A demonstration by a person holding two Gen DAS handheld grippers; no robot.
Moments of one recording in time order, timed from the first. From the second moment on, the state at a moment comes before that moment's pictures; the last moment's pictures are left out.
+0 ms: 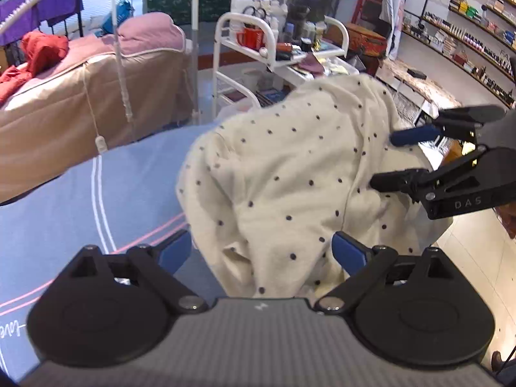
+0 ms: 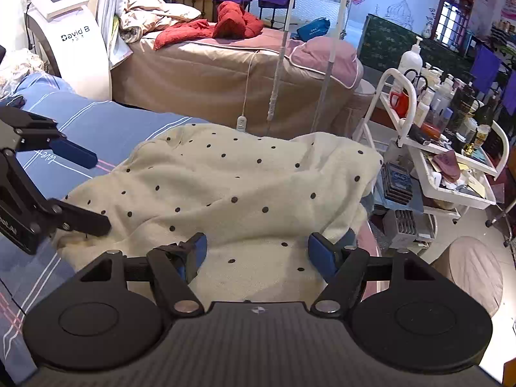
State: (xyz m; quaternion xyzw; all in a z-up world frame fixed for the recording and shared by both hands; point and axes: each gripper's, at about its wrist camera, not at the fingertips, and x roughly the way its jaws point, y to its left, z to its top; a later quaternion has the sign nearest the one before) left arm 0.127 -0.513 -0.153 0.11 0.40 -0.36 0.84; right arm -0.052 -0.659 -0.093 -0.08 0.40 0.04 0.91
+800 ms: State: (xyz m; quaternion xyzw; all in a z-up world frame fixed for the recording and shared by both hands) left arm 0.077 -0.454 -0.044 0.16 0.42 -0.31 0.84; right arm -0.106 -0.599 -0.005 0.08 0.43 -0.18 0.88
